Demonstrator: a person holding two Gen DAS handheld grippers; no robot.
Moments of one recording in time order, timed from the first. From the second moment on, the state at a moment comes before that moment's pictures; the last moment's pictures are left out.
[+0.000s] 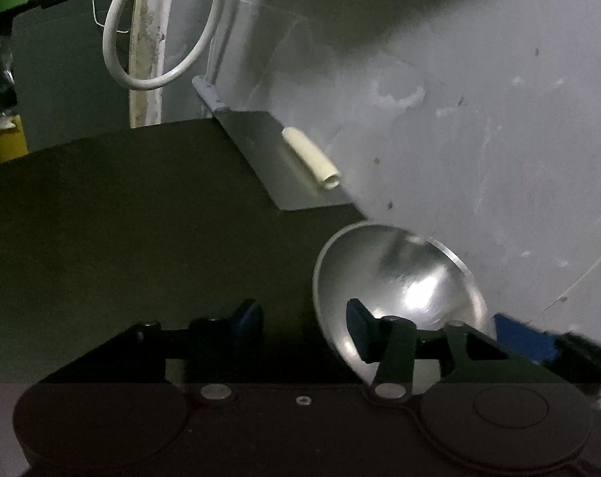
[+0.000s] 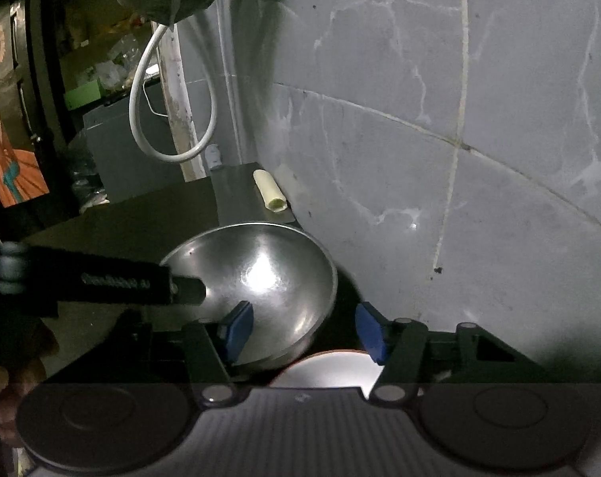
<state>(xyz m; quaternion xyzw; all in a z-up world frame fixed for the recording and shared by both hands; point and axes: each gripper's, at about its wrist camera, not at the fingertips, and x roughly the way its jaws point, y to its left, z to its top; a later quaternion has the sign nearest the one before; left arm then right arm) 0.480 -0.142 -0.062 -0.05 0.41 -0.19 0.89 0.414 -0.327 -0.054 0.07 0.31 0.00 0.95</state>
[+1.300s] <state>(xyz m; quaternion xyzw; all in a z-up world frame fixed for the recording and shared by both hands) 0.201 -0.018 0.012 -0.05 0.40 -0.20 0.89 0.169 -0.244 0.010 0.11 0.35 0.06 0.93</state>
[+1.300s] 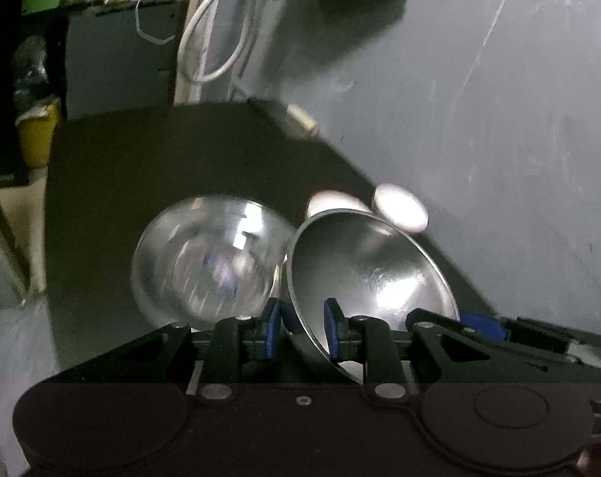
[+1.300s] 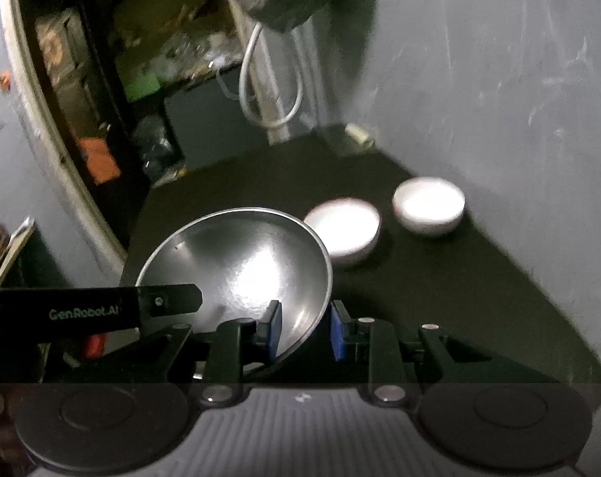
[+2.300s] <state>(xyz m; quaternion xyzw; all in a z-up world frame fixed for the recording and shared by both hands) 0.127 0.031 -0.033 0.01 0.49 -0.19 0.85 0.104 -0.197 -0.022 0.10 0.42 0.13 0.89</state>
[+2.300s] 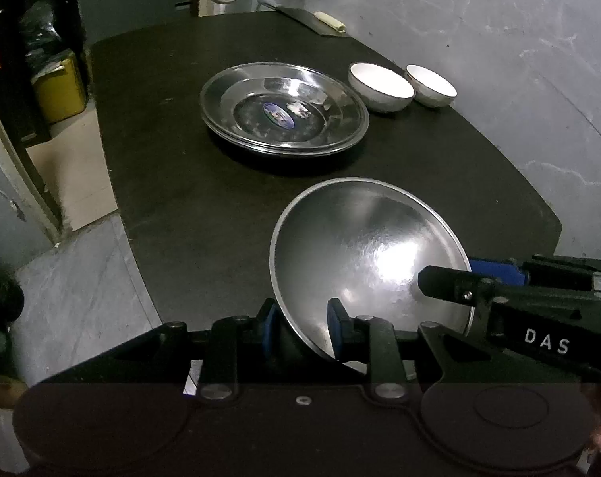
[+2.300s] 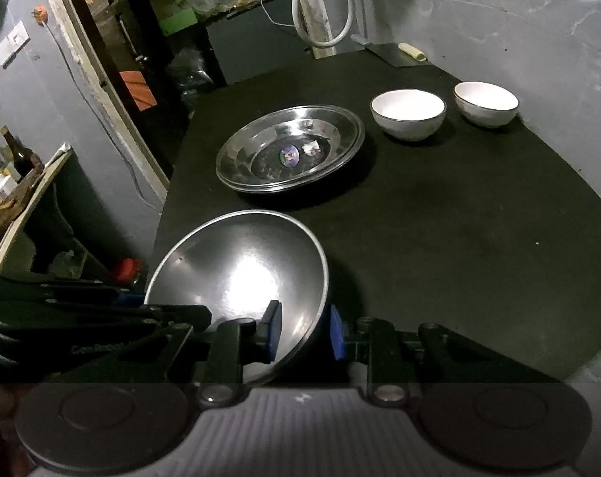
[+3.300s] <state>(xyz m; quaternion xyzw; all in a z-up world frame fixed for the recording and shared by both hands) 0.212 0.048 0.018 -0.01 0.41 -0.14 0.90 0.132 -0.246 -0.005 0.10 0.39 0.08 0.91</state>
